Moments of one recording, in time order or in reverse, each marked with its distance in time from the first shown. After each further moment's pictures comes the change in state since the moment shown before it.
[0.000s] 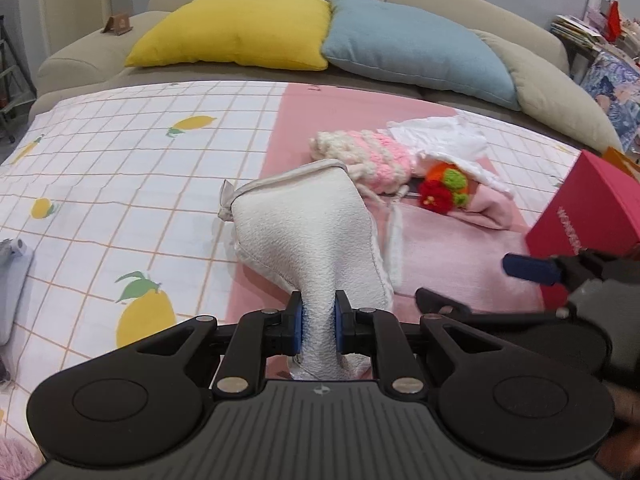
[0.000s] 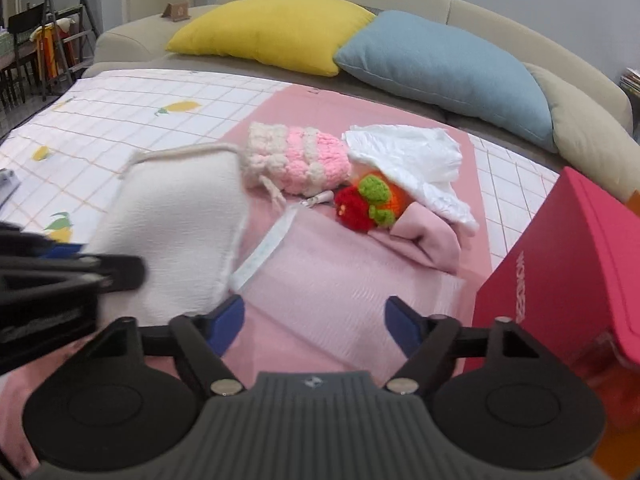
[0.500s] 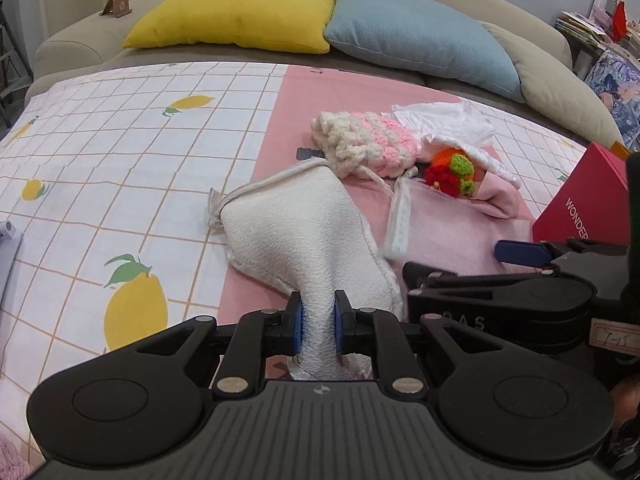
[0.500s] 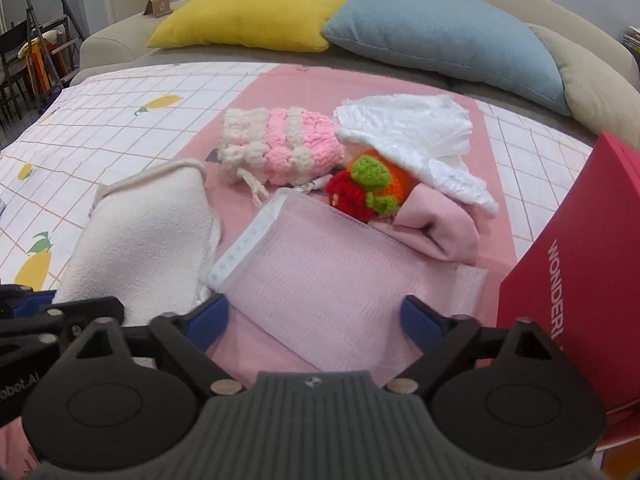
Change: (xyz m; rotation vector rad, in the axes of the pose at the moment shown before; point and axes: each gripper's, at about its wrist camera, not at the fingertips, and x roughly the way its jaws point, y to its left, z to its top) left arm 0.010 0.002 -0.003 -0.012 0.040 -0.023; right arm 0.030 -0.013 0.009 0.077 0.054 0.053
